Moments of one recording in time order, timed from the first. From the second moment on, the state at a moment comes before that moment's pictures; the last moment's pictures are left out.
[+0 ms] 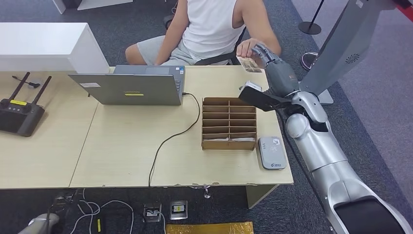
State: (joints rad) left arm -0.47 0.41 -0.61 -0.20 0.29 -0.08 0.25; right arm -0.84 -0.14 0.50 -1.01 0.85 -0.21 -0.30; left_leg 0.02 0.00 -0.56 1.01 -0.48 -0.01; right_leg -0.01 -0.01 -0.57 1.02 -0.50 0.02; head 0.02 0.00
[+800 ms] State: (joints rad) left arm -0.47 0.41 -0.59 -0.20 0.26 -0.07 0.26; right arm -0.82 -0.18 0.48 -0.96 1.12 -0.61 -0.23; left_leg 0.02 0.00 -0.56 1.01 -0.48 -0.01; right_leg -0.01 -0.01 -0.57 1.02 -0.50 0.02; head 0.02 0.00
